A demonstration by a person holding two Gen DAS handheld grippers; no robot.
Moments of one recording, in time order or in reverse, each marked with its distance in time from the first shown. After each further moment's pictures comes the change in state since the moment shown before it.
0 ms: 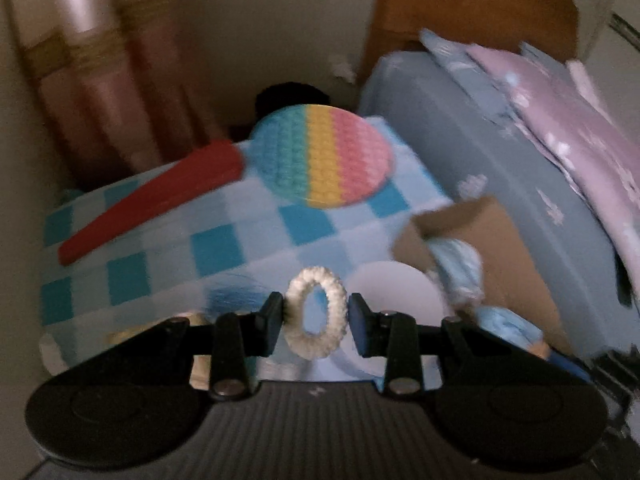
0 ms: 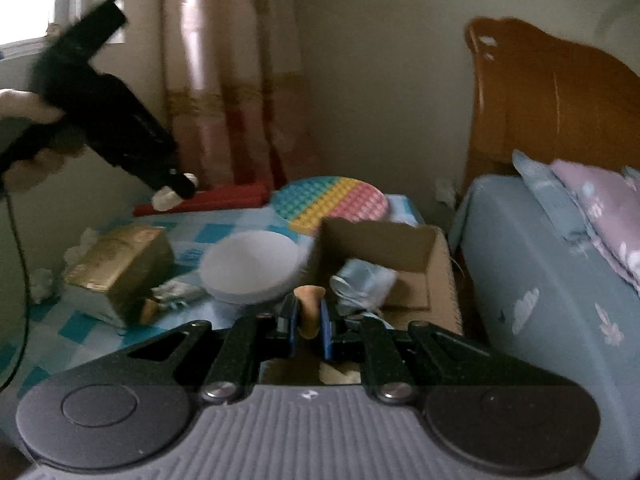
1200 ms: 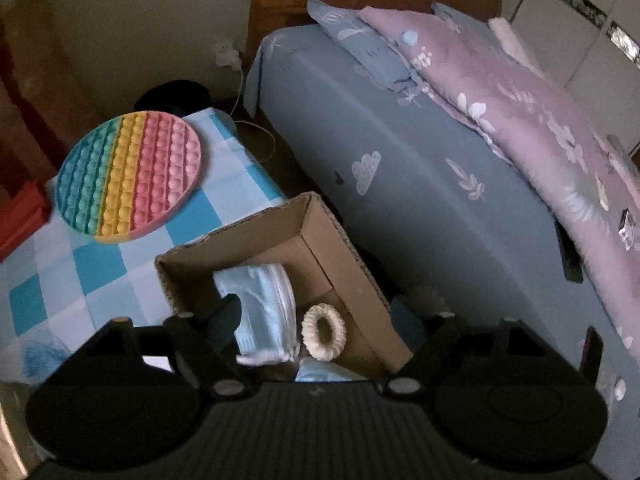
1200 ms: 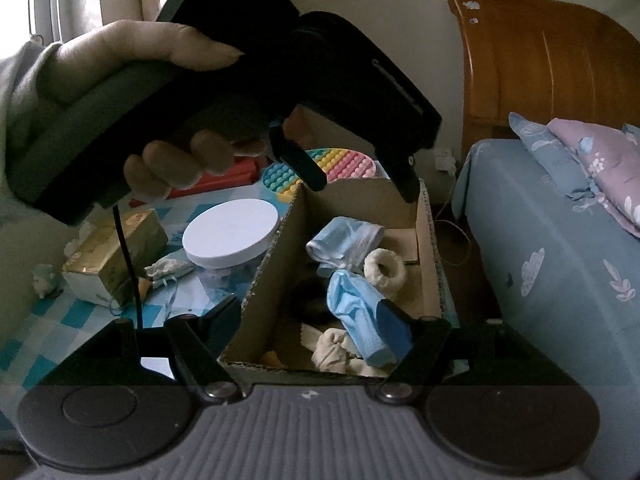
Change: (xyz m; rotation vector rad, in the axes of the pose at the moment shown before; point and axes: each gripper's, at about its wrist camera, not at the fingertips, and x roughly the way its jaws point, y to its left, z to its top) left arm 0.067 -0.151 0.030 0.109 0.038 -0.169; right arm -0.001 -0.024 -0.024 0.073 0.045 0.045
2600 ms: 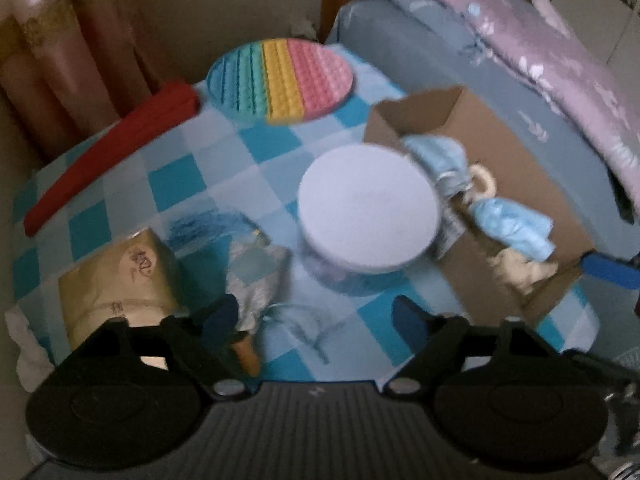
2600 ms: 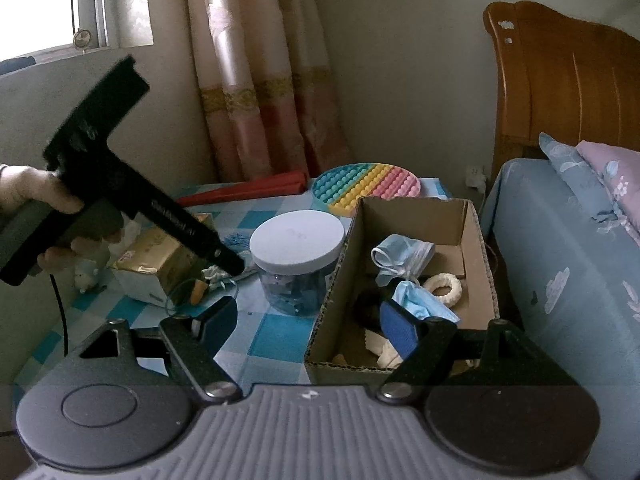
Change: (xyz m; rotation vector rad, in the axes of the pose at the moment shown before) left arm -0.054 0.128 -0.110 0.014 0.063 0.152; right arm -0.022 0.040 0.002 -0.050 -0.026 0.071
